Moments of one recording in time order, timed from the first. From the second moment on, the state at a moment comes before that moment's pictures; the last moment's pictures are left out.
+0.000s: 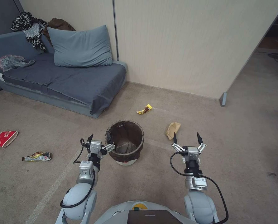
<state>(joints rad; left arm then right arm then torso) 1.66 -1.45 -0.45 -2.22 0.04 0.21 -0.07 -1.66 1.61 0.58 2.02 -0.22 0.39 0.11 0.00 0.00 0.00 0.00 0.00</state>
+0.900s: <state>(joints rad) 1.48 -1.34 -0.45 -2.17 -0.51 0.51 -0.19 -1.63 1.61 0.55 1.99 -0.23 0.37 0.10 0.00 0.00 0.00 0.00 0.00</state>
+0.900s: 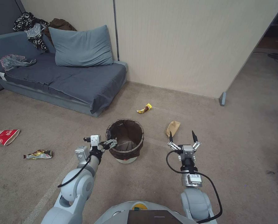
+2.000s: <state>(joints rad) 1.32 -1.39 -0.43 -1.97 -0.51 0.66 -0.33 -1.63 1.61 0.55 1.98 -0.22 0.38 0.07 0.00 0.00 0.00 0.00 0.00</state>
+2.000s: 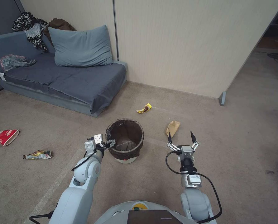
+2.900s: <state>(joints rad) 1.33 -1.41 -0.43 -1.97 -0.57 0.74 -0.36 -1.63 1.61 0.55 1.98 -0.22 0.39 0.07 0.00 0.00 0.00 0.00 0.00</state>
